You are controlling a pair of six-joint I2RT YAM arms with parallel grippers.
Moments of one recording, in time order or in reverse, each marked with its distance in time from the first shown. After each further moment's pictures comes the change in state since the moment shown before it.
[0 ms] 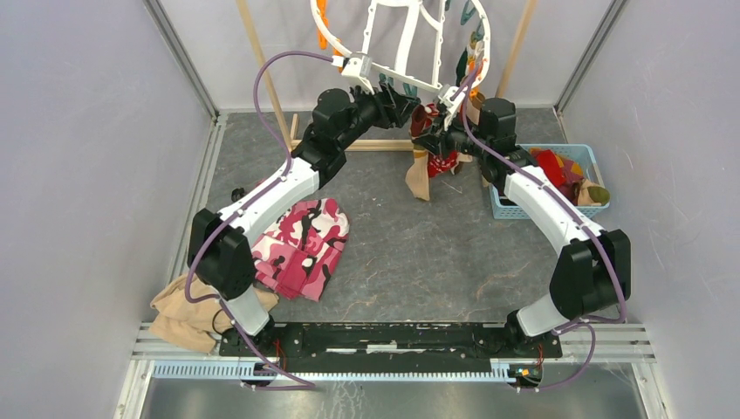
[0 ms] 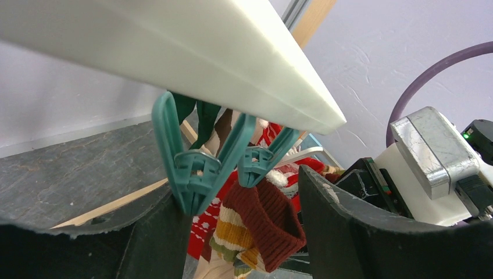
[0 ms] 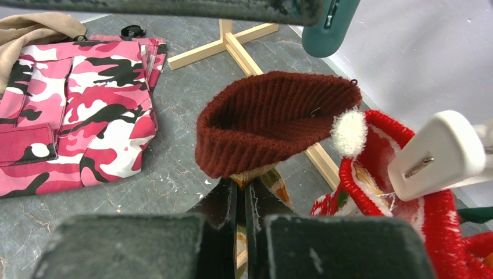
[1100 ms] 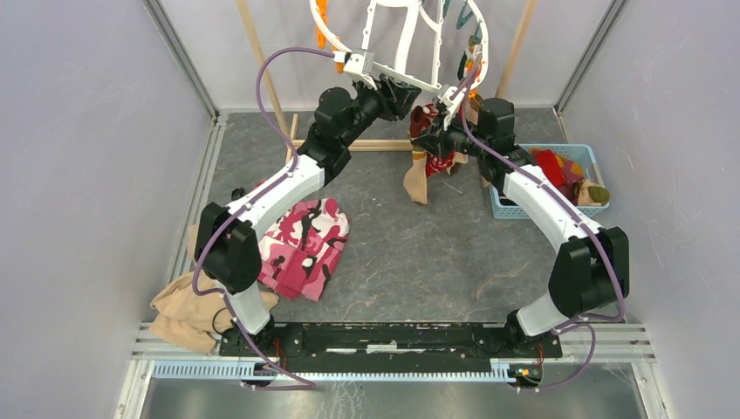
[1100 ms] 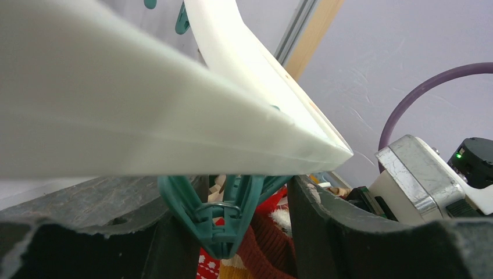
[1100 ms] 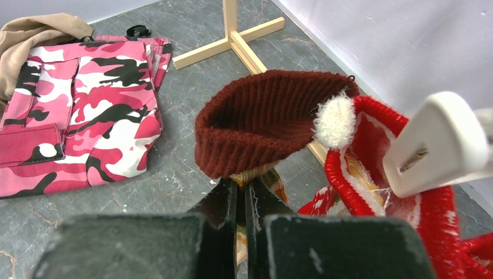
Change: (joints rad) left arm 0.000 0.057 0.030 0.137 -0.008 0.060; right arm -0.003 0.013 0.002 0.003 -0.014 0.019
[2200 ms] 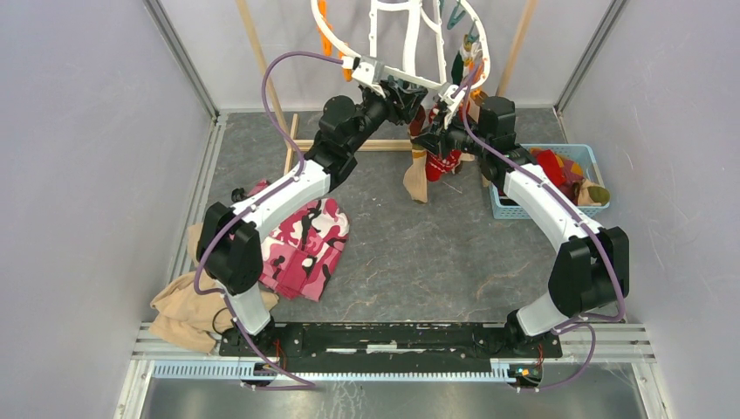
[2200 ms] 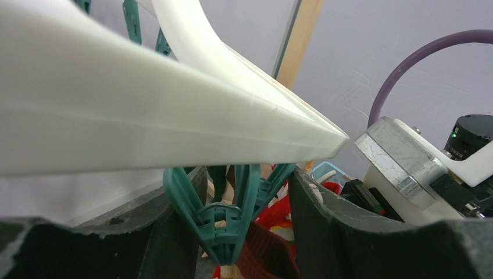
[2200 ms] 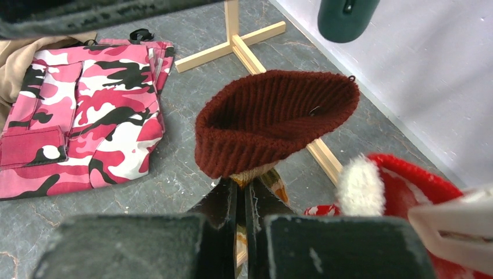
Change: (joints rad) left arm -0.035 0.002 -0.039 0.122 -0.014 0.137; right arm -0.003 0.003 0.011 0.000 -0.011 0.006
